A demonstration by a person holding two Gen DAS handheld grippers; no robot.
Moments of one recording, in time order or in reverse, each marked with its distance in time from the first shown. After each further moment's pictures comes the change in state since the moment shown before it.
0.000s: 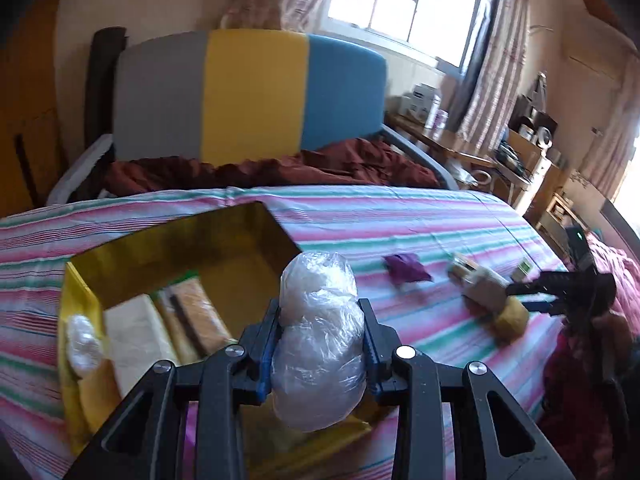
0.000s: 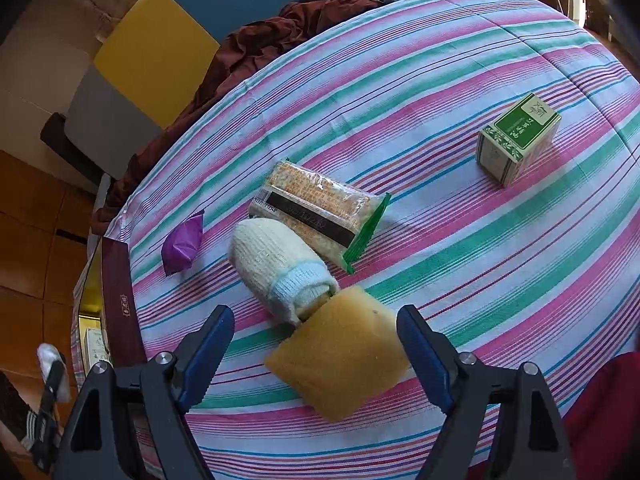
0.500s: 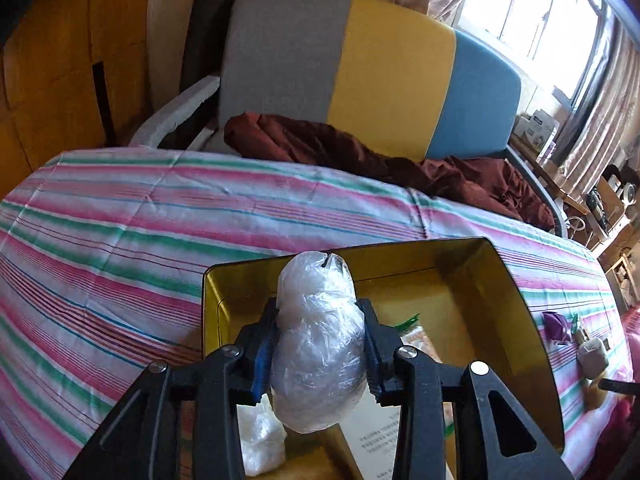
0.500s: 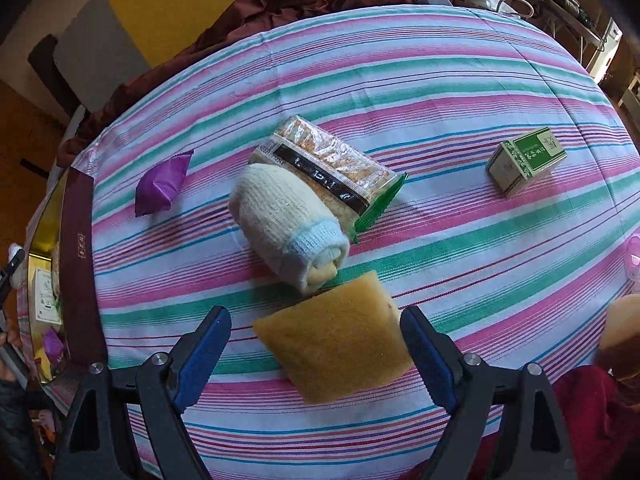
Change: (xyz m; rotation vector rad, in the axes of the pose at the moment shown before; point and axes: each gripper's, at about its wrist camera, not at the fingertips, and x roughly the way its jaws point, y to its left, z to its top) left arm 0.066 0.182 0.026 -0.222 0.113 0.221; right arm 0.013 0.030 -0.011 -0.194 0.108 -0.215
